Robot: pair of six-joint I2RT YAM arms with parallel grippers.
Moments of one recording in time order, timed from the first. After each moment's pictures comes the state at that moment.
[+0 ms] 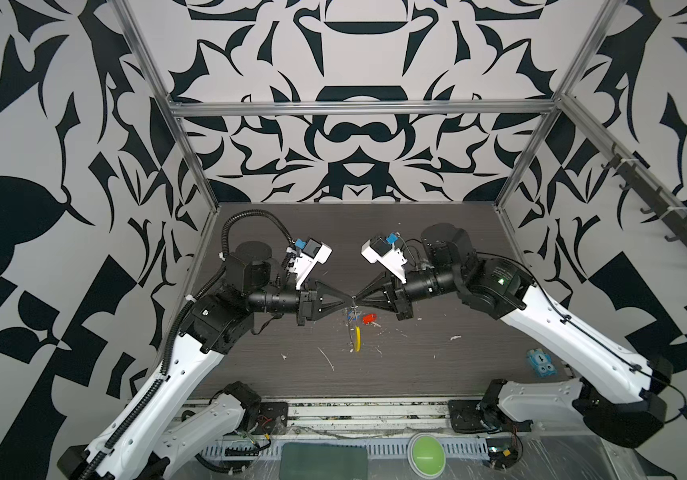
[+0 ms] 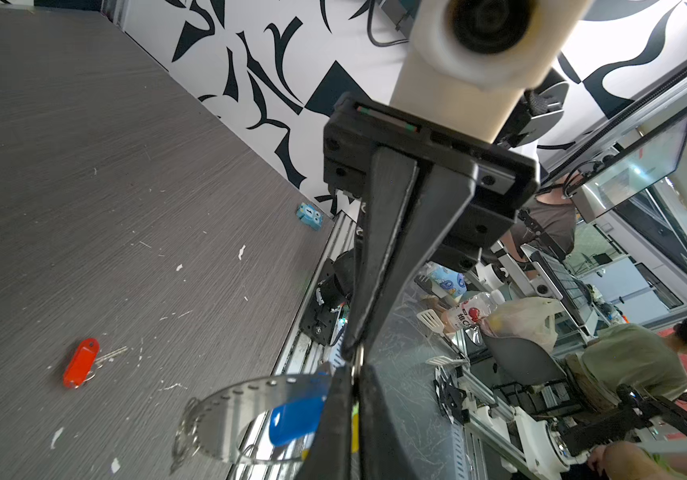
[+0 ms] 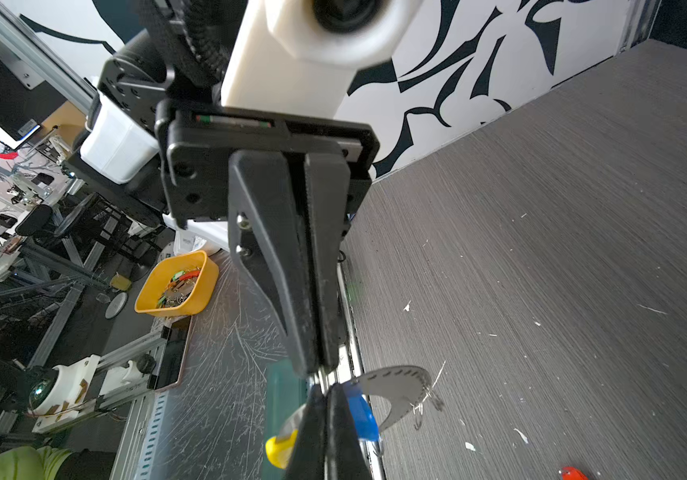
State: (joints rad) left arm -0.60 0.90 1.09 -0.54 0.95 -0.42; right arm 0.86 1.25 1.43 -0.68 -0.73 0.16
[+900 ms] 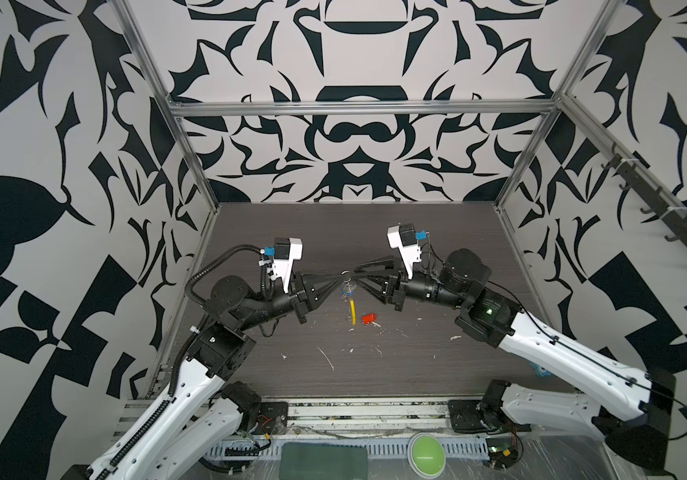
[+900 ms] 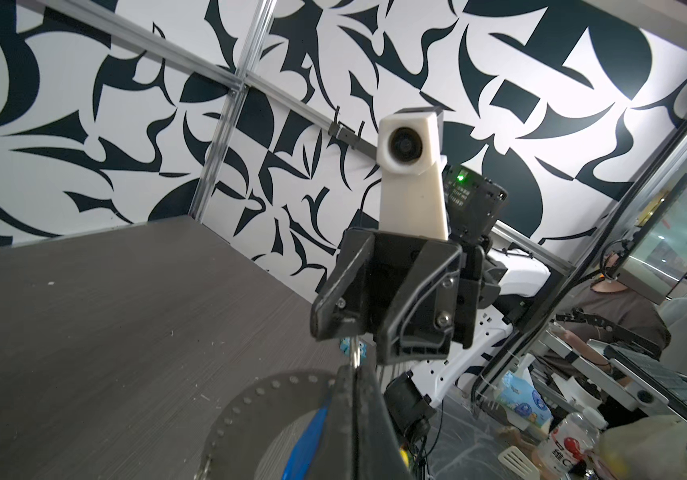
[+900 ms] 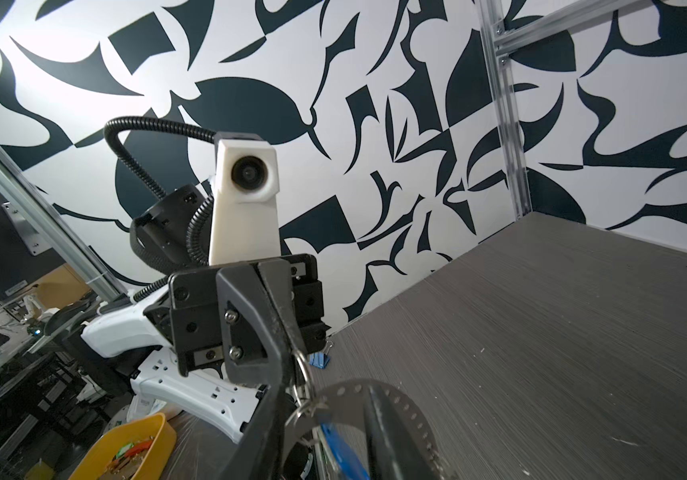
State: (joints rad) left arm -0.60 0.71 0.74 0.18 0.67 -0.60; right arm 0.87 1.10 0.99 0.18 -0.49 0.49
